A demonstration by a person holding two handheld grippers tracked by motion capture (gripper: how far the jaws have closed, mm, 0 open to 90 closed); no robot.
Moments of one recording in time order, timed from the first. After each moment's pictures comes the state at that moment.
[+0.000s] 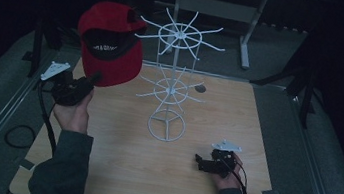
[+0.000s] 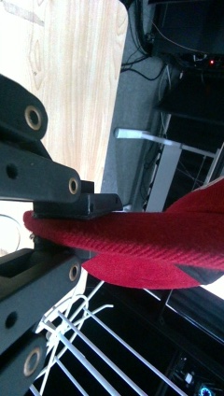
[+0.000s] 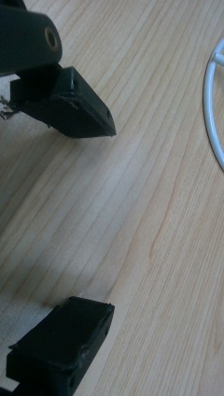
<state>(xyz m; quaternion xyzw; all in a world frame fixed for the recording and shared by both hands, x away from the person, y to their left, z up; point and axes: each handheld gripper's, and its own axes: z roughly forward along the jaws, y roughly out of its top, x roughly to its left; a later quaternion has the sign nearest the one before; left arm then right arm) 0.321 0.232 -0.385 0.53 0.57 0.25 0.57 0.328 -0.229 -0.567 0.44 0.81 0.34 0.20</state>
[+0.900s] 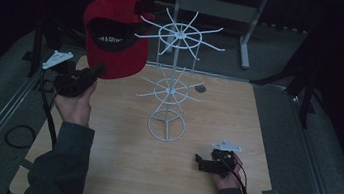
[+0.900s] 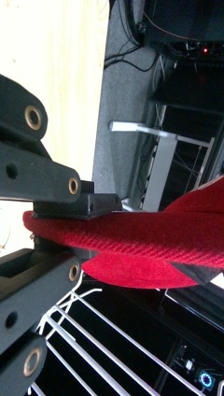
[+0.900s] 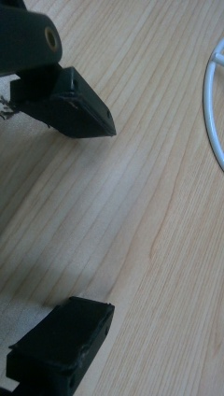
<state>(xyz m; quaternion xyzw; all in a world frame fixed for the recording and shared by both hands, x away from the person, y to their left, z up) 0.329 0.226 -0.360 0.54 0.56 0.24 0.58 0.328 -0.228 -0.567 0.44 0.81 0.34 0.20</state>
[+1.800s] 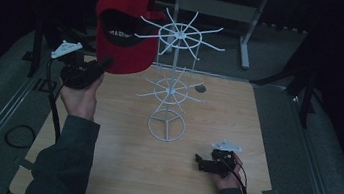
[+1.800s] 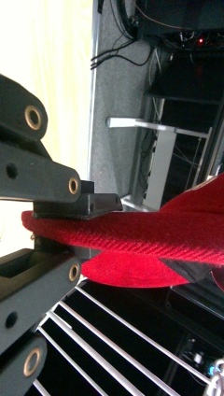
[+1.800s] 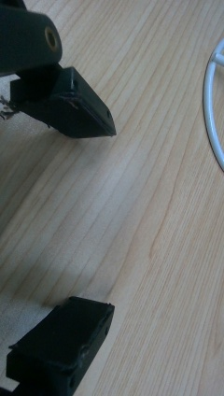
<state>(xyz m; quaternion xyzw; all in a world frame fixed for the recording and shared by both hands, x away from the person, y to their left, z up) 0.338 0.211 -0.337 0.56 0.54 0.25 0.57 0.328 -0.229 -0.567 0.44 0.81 0.34 0.19</state>
